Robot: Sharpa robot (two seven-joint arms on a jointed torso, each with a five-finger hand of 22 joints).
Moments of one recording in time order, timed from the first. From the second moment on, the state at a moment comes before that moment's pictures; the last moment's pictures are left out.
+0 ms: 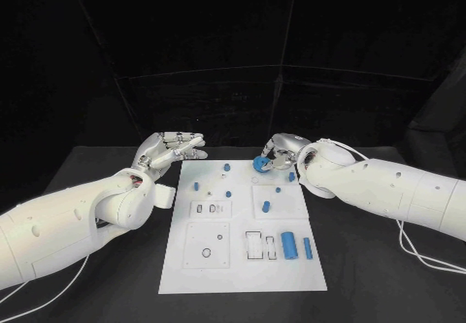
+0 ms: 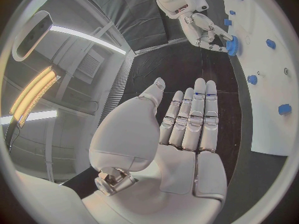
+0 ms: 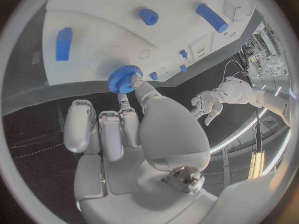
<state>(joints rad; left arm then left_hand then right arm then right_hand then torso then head) 1.17 -0.81 0.01 1.45 -0.13 -0.29 0.51 1.30 0.01 0.12 0.05 0.05 0.95 0.23 0.07 0.07 1.01 0.18 0.08 0.07 1.13 0.13 0.14 0.14 0.18 0.92 0.24 0.27 0.10 1.26 -0.62 -0.03 1.22 -1.44 -0.29 -0.19 1.32 0.06 0.17 -0.11 0.11 0.96 0.16 0.20 0.07 1.46 0.04 1.40 1.31 1.47 -0.02 1.50 1.31 0.08 1.39 0.08 1.41 1.22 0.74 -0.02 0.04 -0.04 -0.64</state>
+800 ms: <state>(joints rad) 1.17 -0.81 0.01 1.44 -0.13 -0.29 0.51 1.30 0.01 0.12 0.05 0.05 0.95 0.23 0.07 0.07 1.01 0.18 0.08 0.07 1.13 0.13 0.14 0.14 0.18 0.92 0.24 0.27 0.10 1.26 -0.45 -0.03 1.20 -1.57 -0.32 -0.19 1.25 0.05 0.20 -0.08 0.14 0.96 0.16 0.18 0.07 1.46 0.04 1.40 1.31 1.47 -0.02 1.50 1.31 0.09 1.39 0.08 1.41 1.23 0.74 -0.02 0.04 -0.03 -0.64</state>
